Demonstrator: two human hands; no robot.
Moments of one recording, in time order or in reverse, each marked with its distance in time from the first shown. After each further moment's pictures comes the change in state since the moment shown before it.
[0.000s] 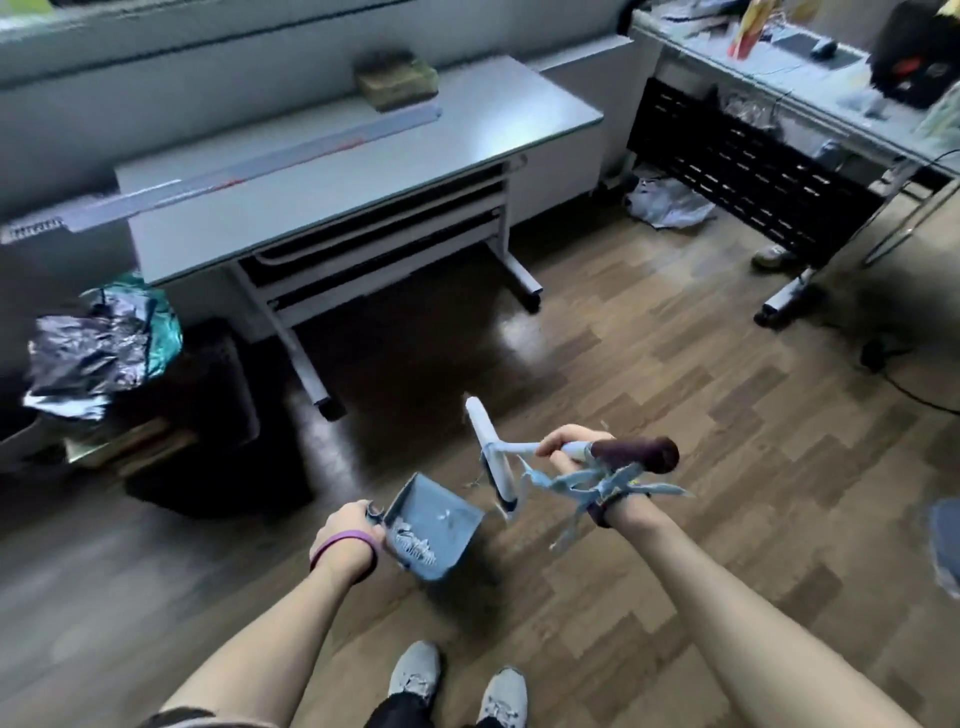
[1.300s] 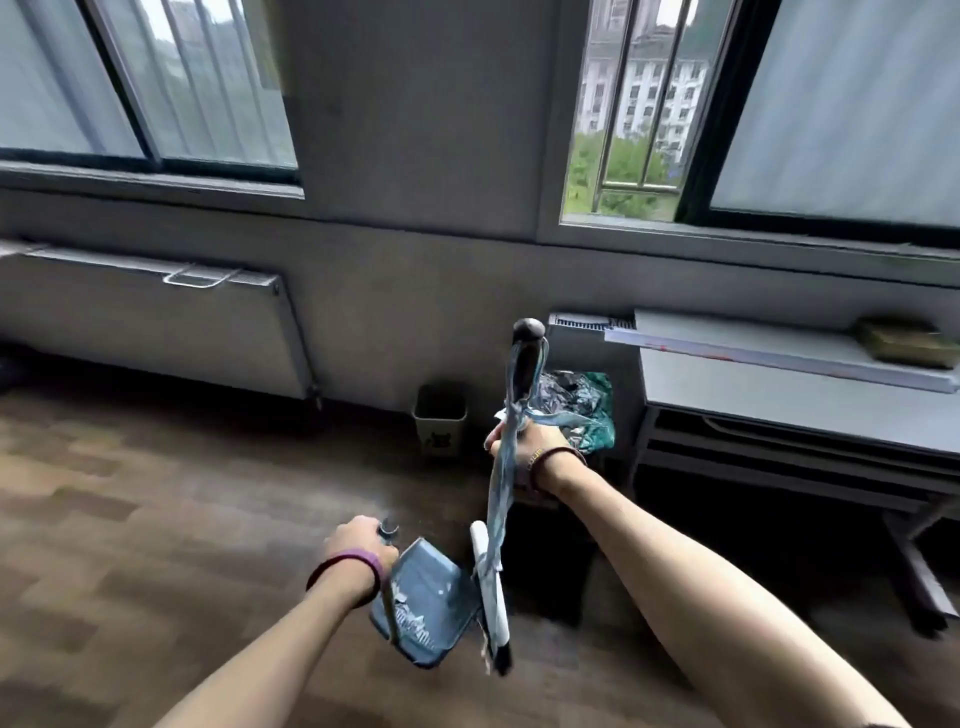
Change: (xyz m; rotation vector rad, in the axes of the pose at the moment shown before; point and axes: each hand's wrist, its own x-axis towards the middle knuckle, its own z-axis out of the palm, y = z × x) left_hand -0.077 -0.500 -0.297 -0.278 0.433 -0.466; right_hand -0.085 -0.359 0.605 -0.693 -0.440 -0.628
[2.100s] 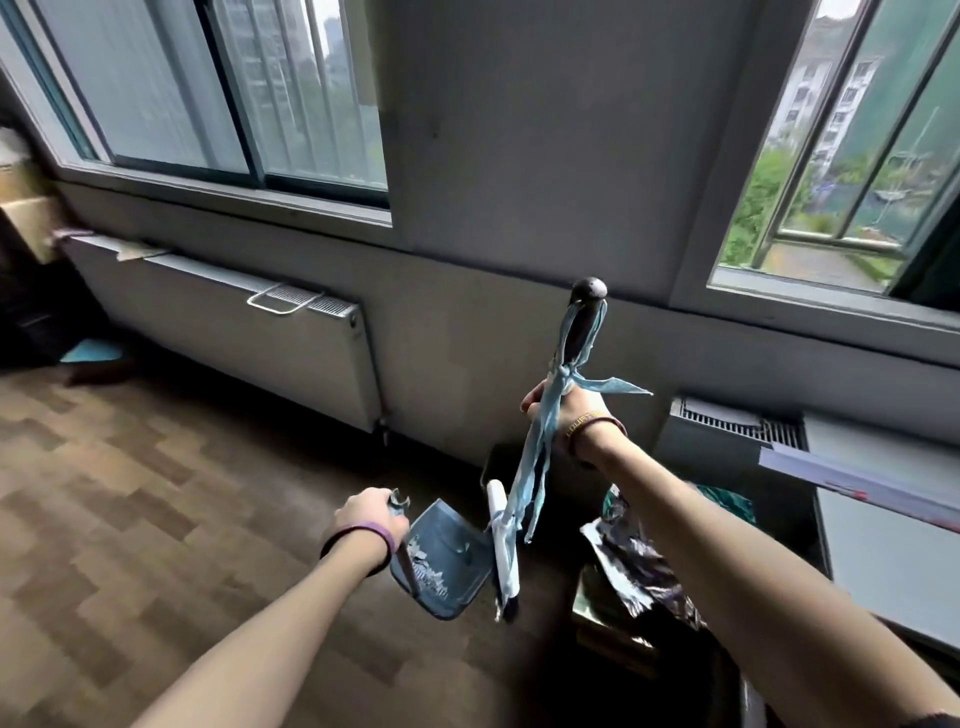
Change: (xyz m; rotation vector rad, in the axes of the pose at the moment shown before) left_hand 0.304 0.070 -0.118 -0.064 0.189 -0.181; right_hand 0.357 -0.108 -0.050 0.078 0.022 -0.203
